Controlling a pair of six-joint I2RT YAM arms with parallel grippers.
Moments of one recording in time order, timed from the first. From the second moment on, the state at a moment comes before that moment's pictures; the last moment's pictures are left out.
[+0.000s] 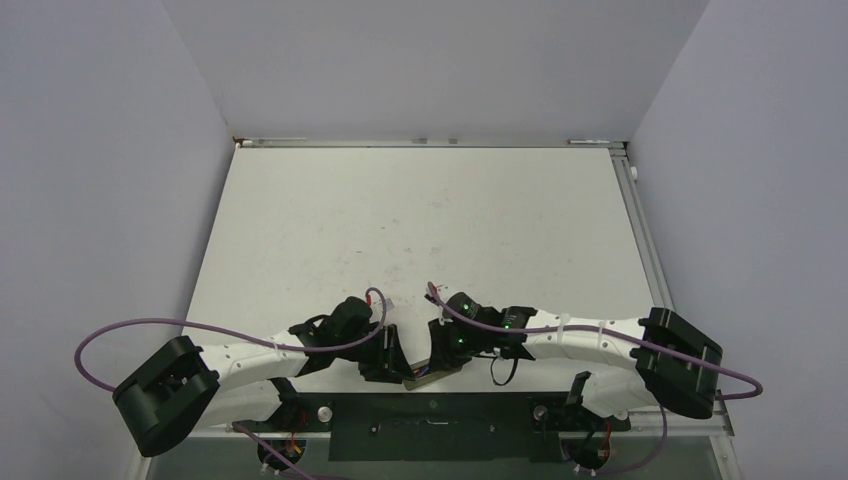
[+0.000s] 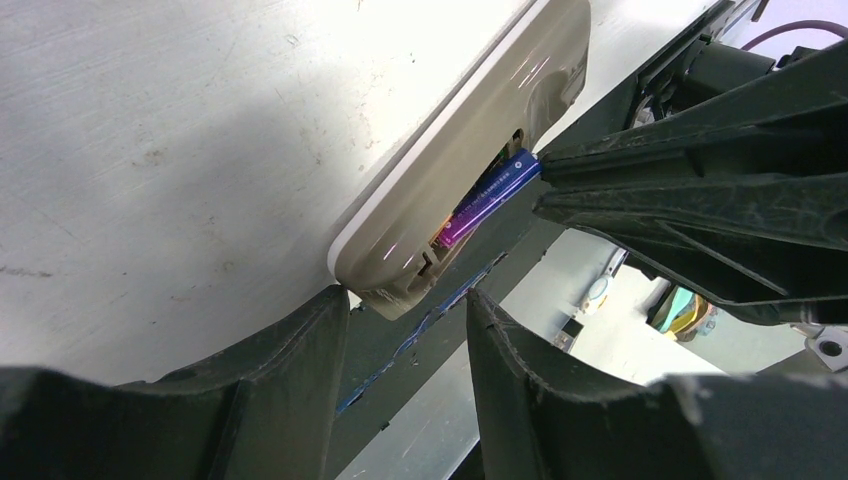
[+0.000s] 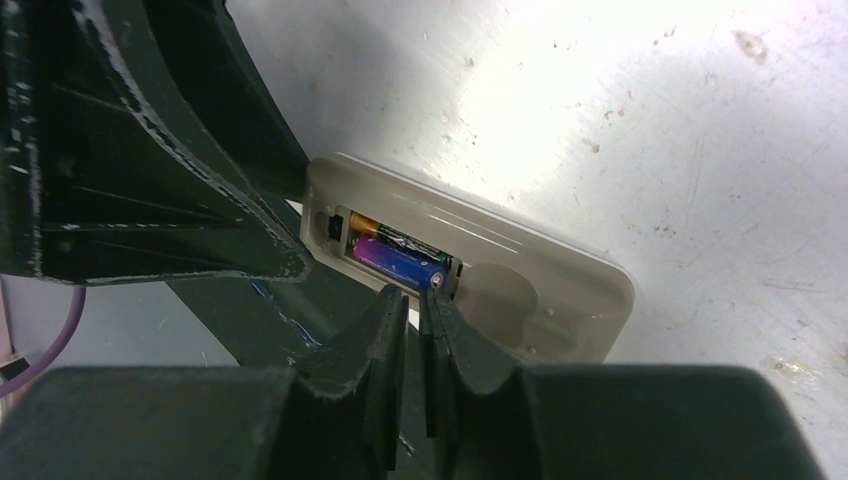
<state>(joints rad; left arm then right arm) -0.86 1.14 0.27 0.03 0.48 -1.06 1.10 1.33 0.62 -0.21 -0.19 0.68</state>
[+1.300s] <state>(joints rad) -0.86 1.16 0.27 0.05 0.48 -1.06 1.13 1.34 0.68 -0.31 -0.12 0.66</state>
